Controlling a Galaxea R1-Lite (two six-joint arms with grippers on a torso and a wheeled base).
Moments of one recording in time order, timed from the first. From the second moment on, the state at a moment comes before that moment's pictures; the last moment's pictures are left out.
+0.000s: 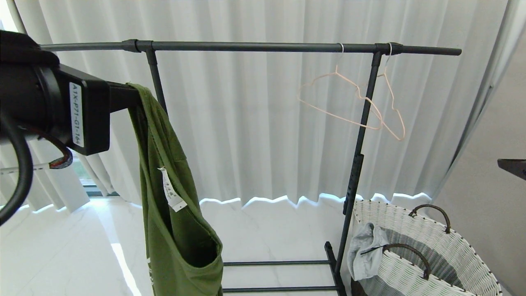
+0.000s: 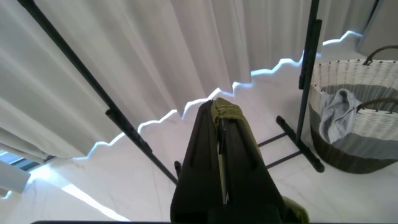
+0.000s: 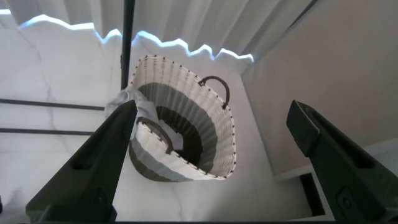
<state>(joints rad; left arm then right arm) -0.79 1.26 -1.37 0.41 0.47 0.14 0.25 1.13 -1.08 0.36 -0.34 -0.15</state>
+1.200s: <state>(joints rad) -0.79 1.26 -1.36 0.41 0.51 0.16 0.24 1.13 -1.08 0.34 -0.33 -0.15</state>
